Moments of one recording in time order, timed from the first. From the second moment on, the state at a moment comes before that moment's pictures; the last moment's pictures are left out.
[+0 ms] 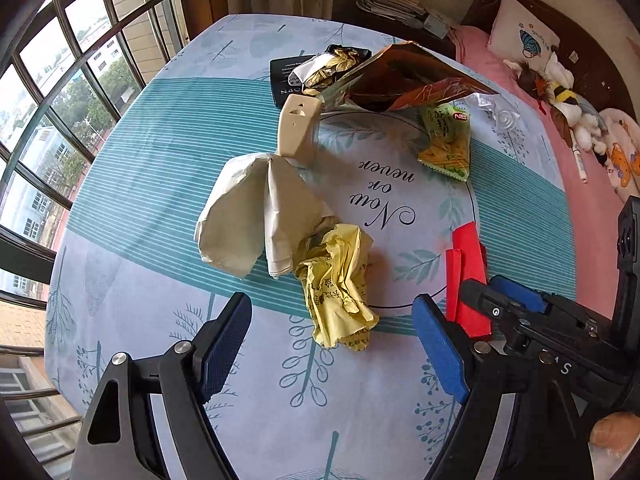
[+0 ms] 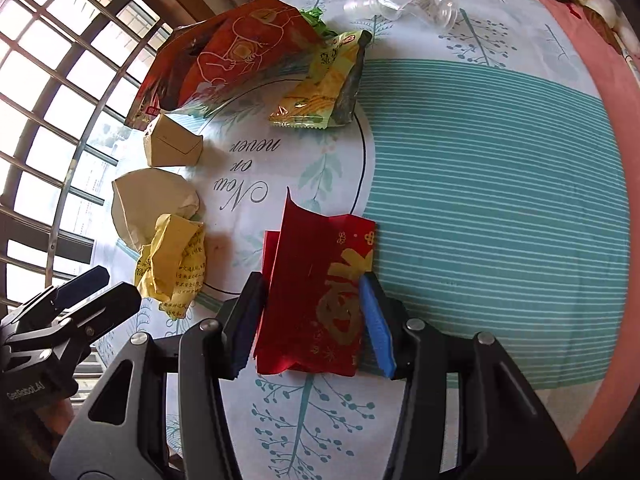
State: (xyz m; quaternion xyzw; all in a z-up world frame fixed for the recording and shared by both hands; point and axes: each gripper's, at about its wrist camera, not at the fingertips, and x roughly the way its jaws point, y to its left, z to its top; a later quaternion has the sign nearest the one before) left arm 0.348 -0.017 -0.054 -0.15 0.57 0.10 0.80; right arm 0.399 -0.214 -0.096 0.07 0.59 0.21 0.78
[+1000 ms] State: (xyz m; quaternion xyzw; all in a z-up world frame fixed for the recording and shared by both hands) left arm 0.367 -0.035 -0.101 -0.13 0.60 0.08 0.79; right arm 0.377 -0.214 -0.097 -0.01 0.57 0.20 0.79
